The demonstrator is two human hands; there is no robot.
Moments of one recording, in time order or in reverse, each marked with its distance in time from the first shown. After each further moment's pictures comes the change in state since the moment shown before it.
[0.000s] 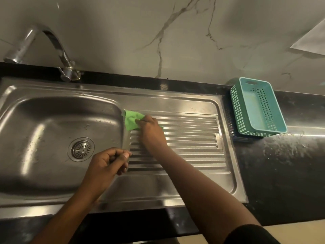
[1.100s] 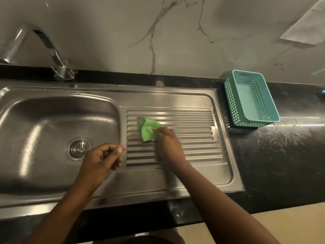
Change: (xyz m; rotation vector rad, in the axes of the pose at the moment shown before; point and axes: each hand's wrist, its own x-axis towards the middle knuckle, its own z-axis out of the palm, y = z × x) left_hand 0.002 -0.005 -0.011 0.032 0.006 0.036; right_hand -0.075 0.055 -0.005 0.049 0.036 0.050
